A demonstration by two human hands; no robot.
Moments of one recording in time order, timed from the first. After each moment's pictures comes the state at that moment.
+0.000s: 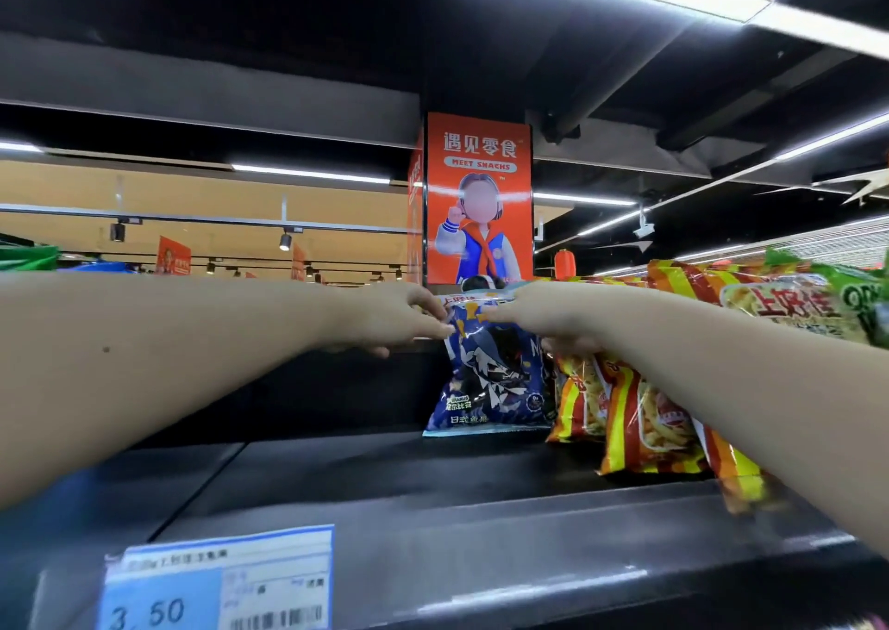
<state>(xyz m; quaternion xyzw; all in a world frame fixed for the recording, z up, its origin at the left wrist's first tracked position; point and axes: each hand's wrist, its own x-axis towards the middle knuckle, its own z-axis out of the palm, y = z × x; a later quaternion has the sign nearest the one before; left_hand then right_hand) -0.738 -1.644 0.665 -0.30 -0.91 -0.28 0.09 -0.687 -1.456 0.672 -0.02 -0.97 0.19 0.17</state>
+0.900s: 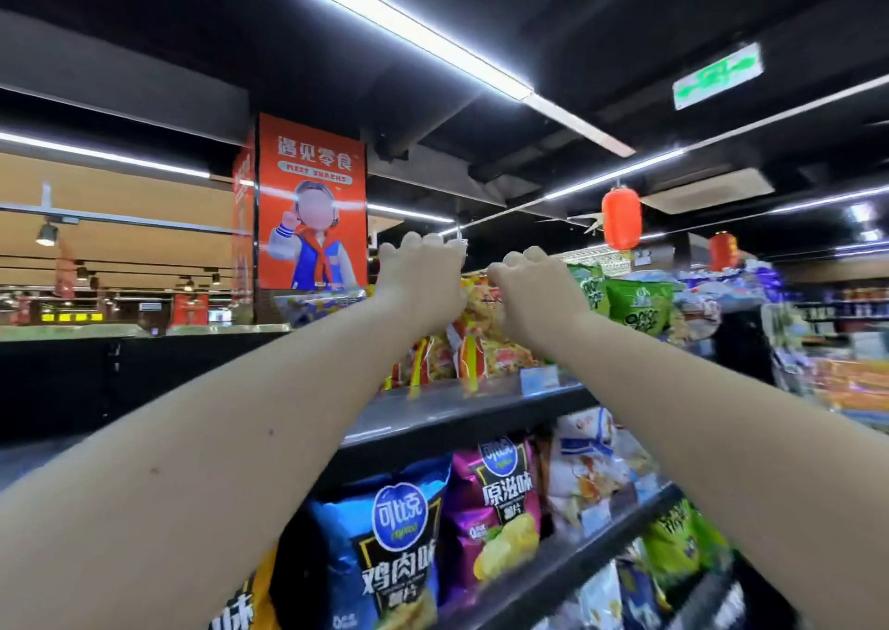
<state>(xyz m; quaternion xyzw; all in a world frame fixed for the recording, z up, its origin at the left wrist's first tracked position) -0.547 -1.545 0.656 -0.40 -0.77 -0.11 0.48 -0.457 -1.433 0.633 -0.18 -0.84 -0.26 0.43</state>
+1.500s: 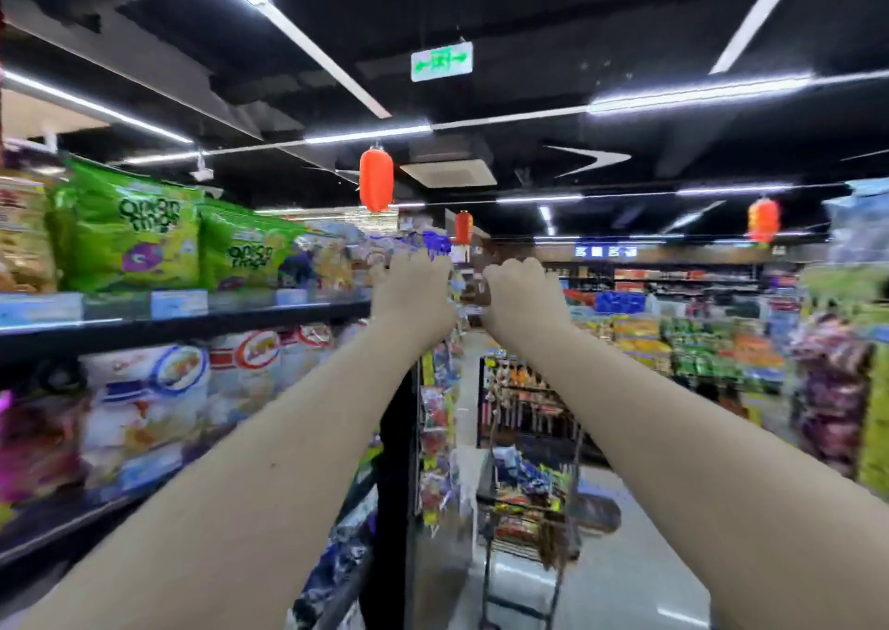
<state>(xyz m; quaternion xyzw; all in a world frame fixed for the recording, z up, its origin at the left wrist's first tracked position) -0.202 -1.231 0.557 -0.59 -0.68 -0.27 0.33 -0.075 -1.186 0.554 -0.47 -0.77 -0.29 0.31</state>
